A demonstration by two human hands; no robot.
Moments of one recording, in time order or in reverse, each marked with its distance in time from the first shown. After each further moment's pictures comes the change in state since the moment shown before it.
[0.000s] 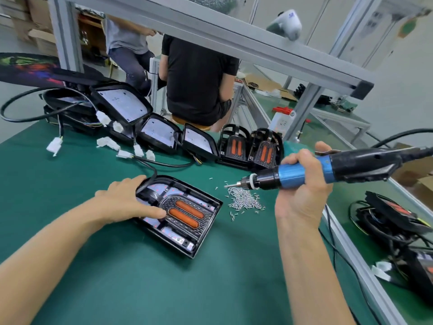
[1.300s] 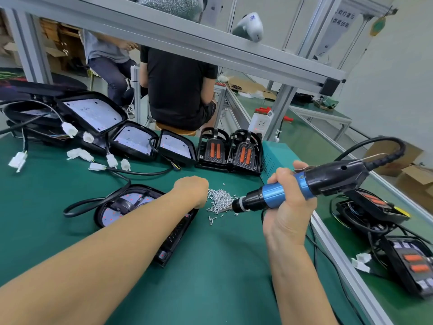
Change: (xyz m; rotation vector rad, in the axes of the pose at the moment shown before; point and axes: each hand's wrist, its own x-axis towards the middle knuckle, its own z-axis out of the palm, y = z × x) left_hand 0.077 0.155 0.081 0.669 0.000 0.306; right_hand 0.001 -0.014 -0.042 -0.173 0.120 -0.004
